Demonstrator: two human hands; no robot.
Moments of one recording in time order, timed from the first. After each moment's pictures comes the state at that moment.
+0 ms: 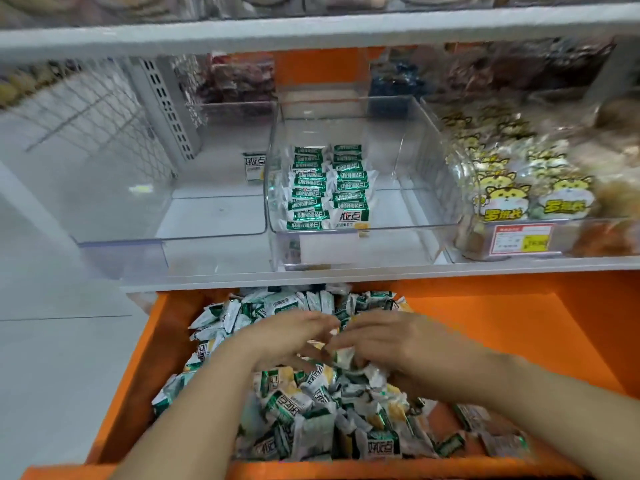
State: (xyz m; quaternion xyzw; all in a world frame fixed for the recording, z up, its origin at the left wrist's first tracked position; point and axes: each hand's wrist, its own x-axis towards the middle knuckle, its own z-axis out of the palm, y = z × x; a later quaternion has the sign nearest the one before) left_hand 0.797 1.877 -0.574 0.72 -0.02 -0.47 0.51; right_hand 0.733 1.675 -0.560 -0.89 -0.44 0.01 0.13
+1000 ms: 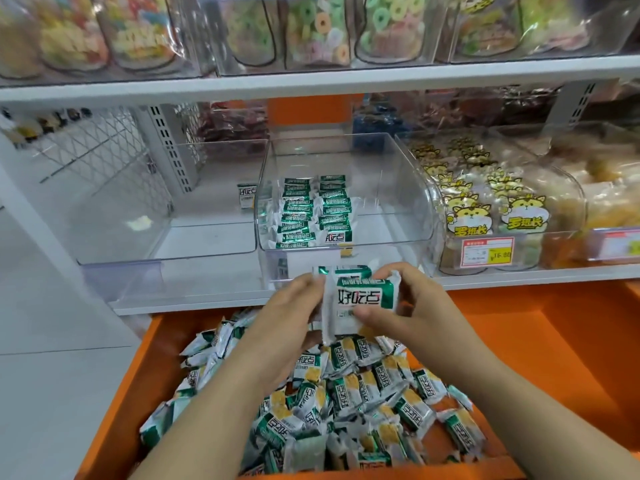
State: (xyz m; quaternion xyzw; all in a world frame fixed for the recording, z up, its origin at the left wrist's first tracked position) left_hand 0.756 1.853 -0.520 0.66 -0.02 -0.23 0.71; right_hand 0.706 1.688 -0.507 -0.80 0.00 -0.03 0.60
